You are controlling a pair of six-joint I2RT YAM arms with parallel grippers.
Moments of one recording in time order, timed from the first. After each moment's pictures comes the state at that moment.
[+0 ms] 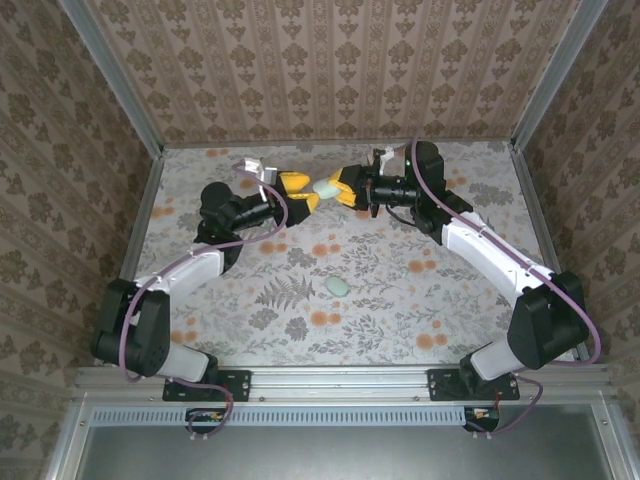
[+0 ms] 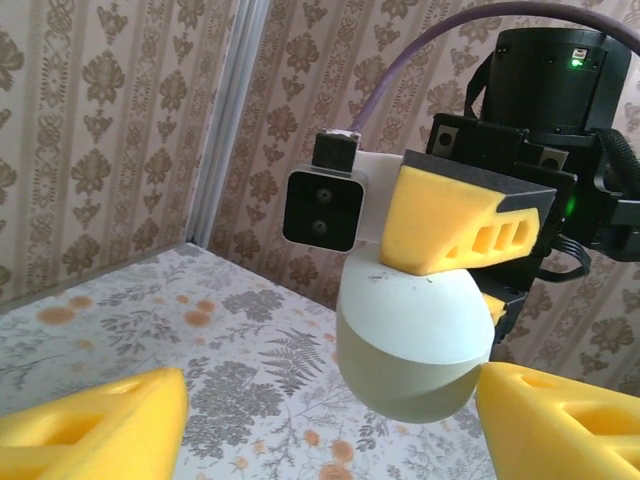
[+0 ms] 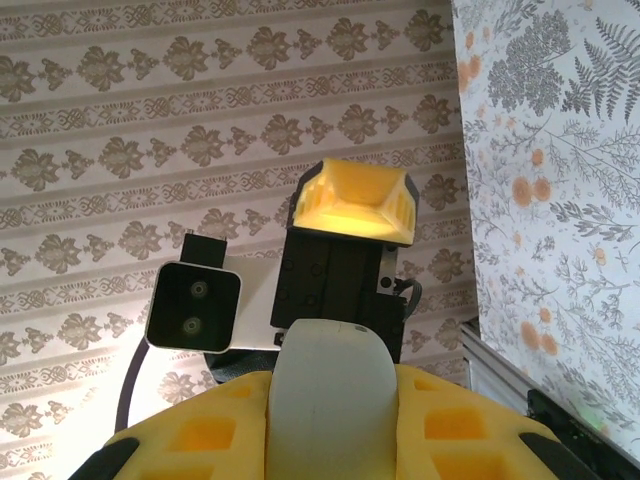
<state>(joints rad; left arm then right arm) -0.40 1.43 0.80 0.84 0.91 -0.48 0.41 1.48 1.19 0.09 -0.81 1.49</state>
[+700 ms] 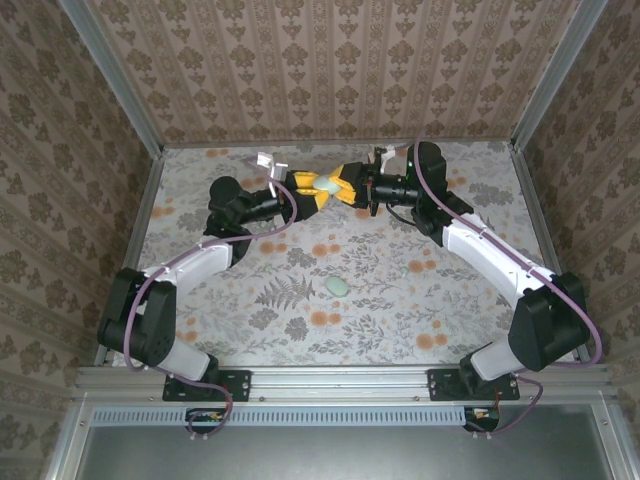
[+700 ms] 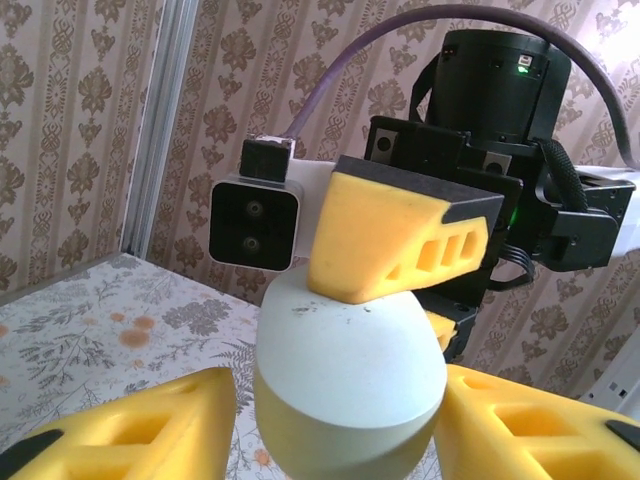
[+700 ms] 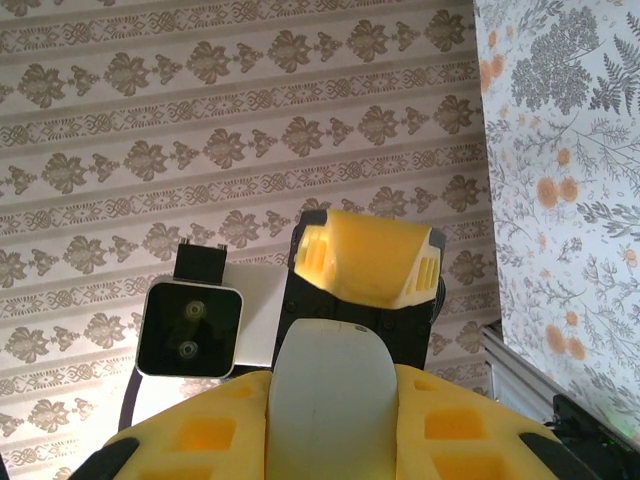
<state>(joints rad) -0.44 1.49 0.88 0.89 0.97 -0.54 0.41 1.47 1.18 0.15 -0.80 1.55</state>
